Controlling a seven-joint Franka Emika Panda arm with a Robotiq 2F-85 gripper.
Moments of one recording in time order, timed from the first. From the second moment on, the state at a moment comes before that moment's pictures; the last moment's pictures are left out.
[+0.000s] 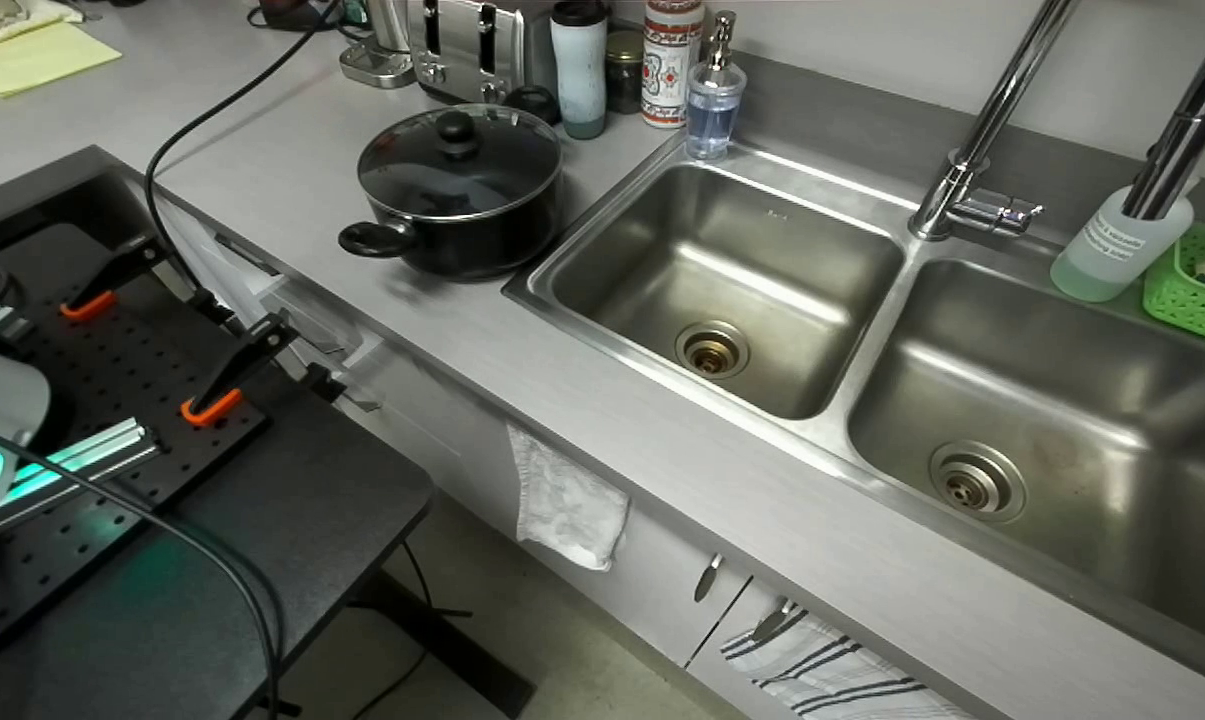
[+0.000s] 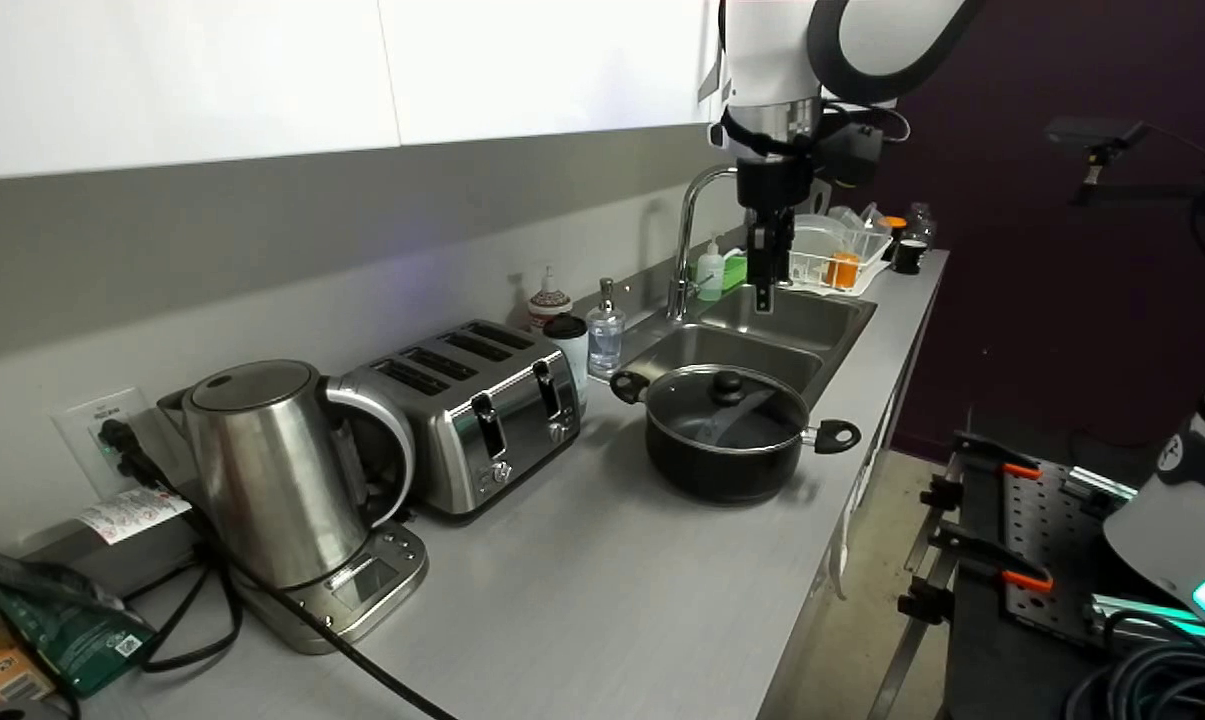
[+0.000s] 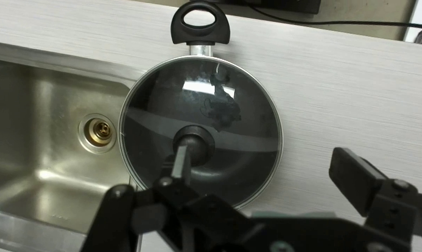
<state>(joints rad) 0.02 -0.12 0.08 -2.41 -0.19 2.20 0.08</state>
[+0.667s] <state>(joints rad) -0.02 0.01 0.02 -2.56 -0.33 2.65 -0.04</state>
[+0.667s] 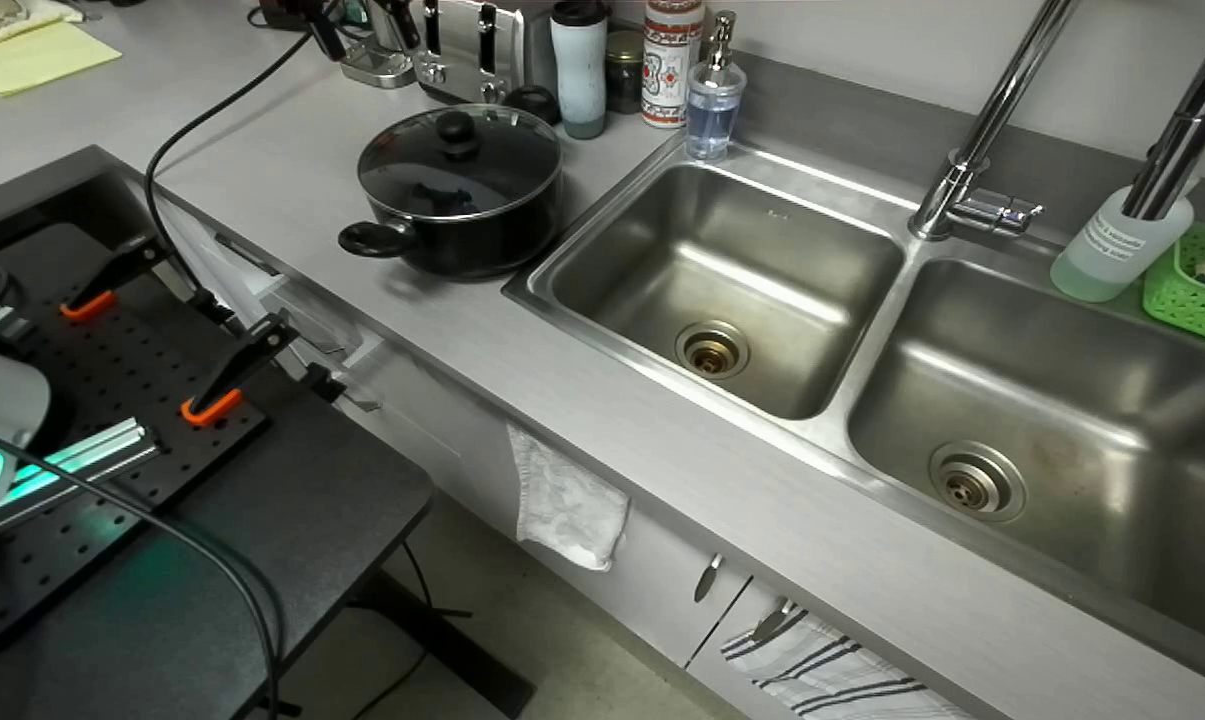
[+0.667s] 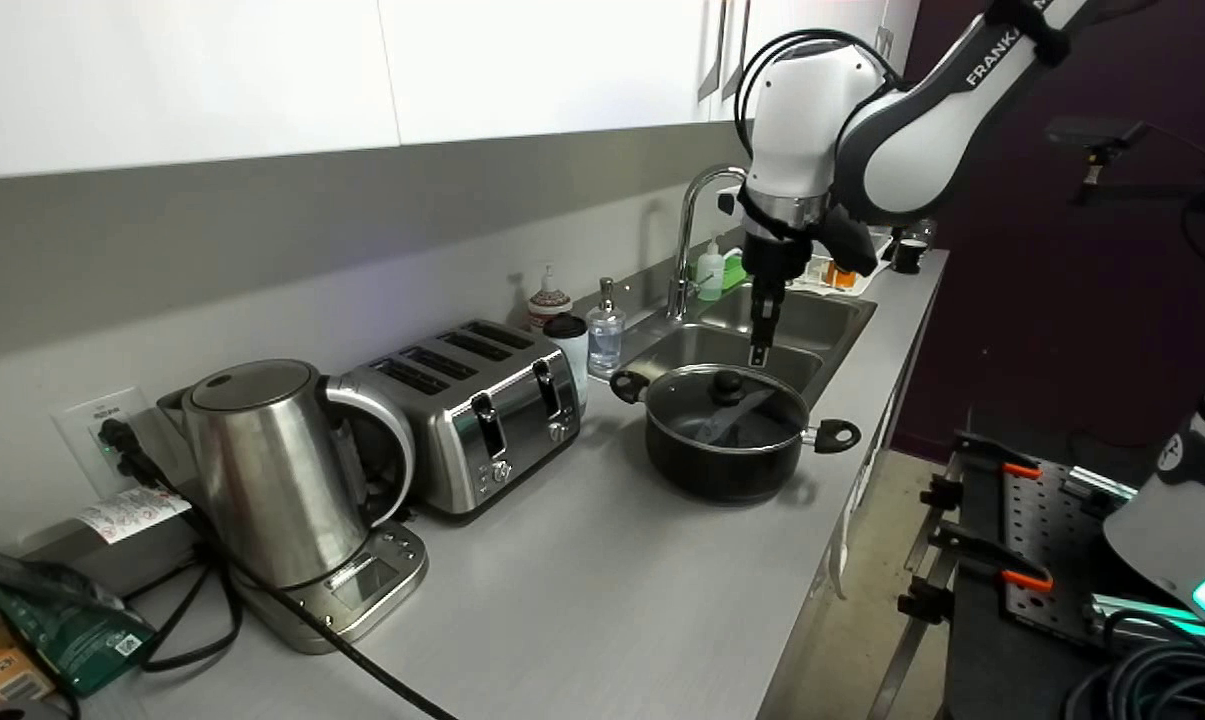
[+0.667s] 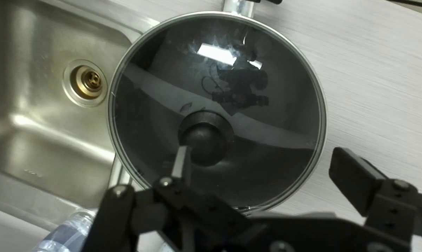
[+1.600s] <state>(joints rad) -0.16 0.26 0.08 -2.48 -0.05 2.93 -0.45</state>
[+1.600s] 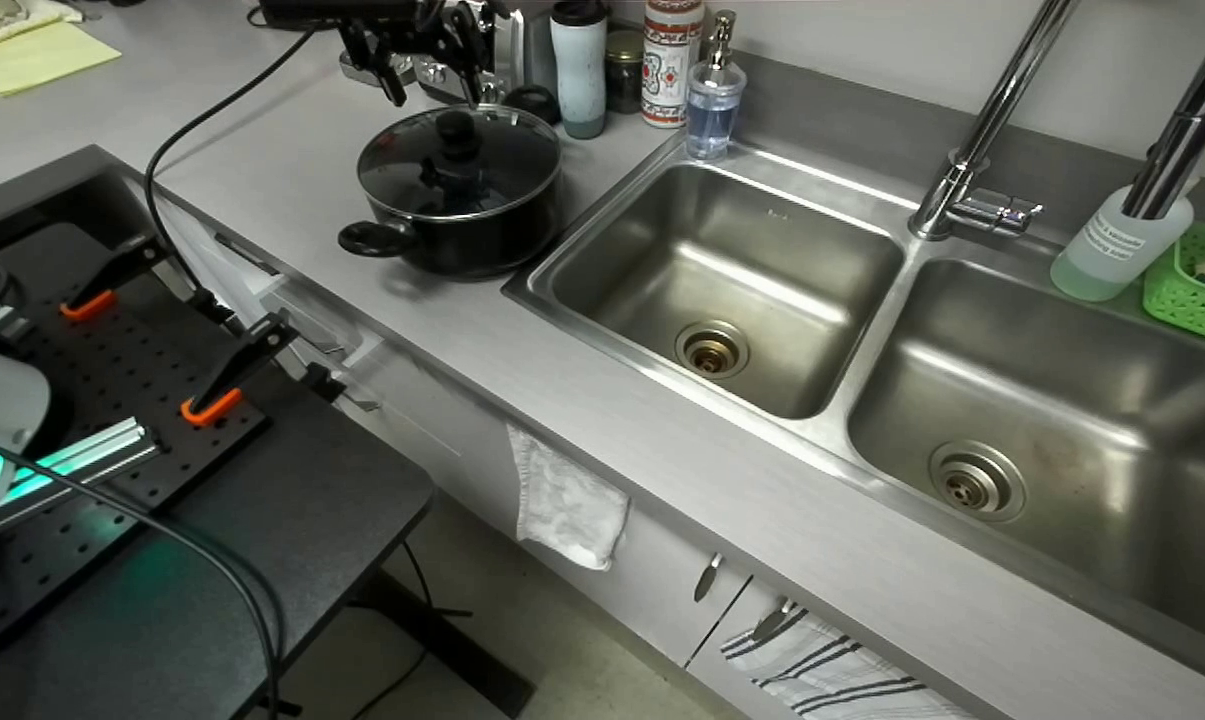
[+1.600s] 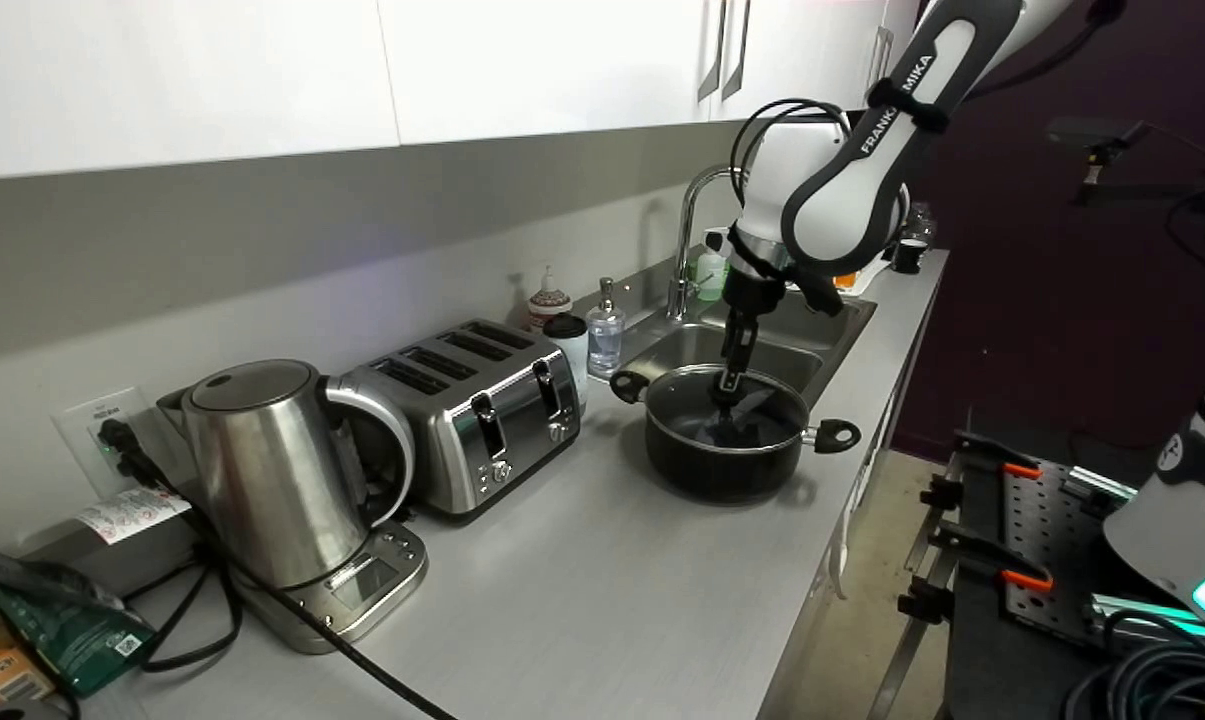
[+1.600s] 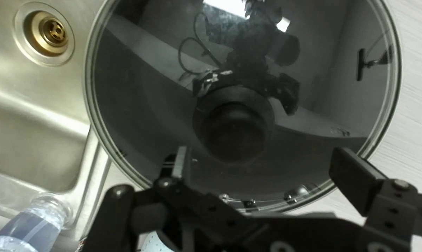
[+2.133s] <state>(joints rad) -0.26 0.35 0.18 -2.38 0.01 2.92 -0.52</state>
